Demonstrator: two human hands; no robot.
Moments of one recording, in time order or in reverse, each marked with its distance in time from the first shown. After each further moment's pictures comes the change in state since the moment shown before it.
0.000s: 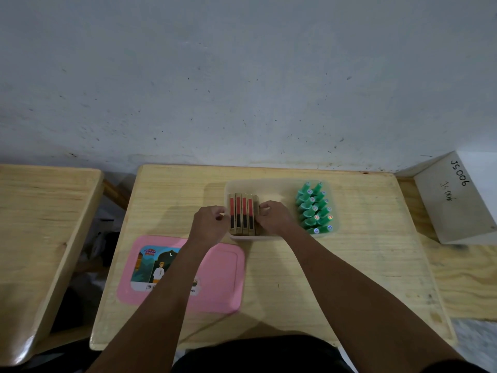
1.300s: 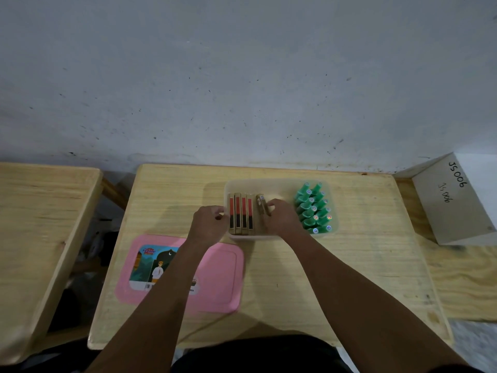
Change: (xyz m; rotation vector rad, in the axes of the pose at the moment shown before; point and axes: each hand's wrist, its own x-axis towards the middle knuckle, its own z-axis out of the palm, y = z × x) left_hand 0.009 -0.010 0.001 0.071 -0.011 0.025; right_hand -0.004 0.006 -0.007 -0.175 0.145 -0.040
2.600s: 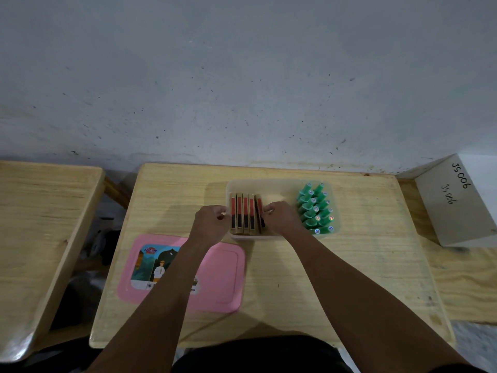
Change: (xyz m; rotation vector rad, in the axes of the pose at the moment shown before) left_hand 0.001 -0.002 -0.001 -0.014 -0.028 -0.025; right_hand 0.001 -0.001 -0.001 0.065 -0.103 0.023
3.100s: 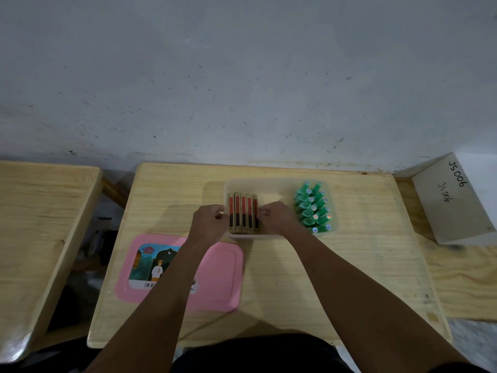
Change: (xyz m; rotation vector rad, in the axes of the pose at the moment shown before) left_hand -0.005 0.006 0.004 -0.004 0.054 0.024; right_hand 0.001 0.002 -0.001 -0.025 -0.084 -0.074
